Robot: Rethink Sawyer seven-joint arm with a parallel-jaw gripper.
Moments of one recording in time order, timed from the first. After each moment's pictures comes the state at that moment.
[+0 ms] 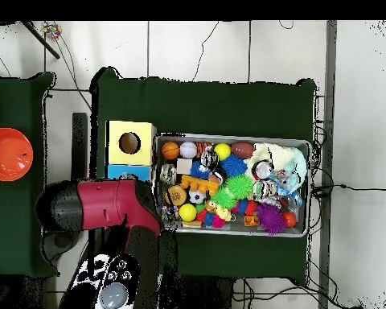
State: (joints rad) arm 0.29 -0.69 -0.23 1.60 0.06 0.66 1.80
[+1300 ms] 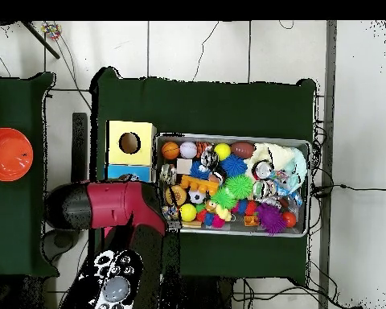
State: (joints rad) arm 0.30 -0.64 -0.28 1.60 0.06 0.62 1.80
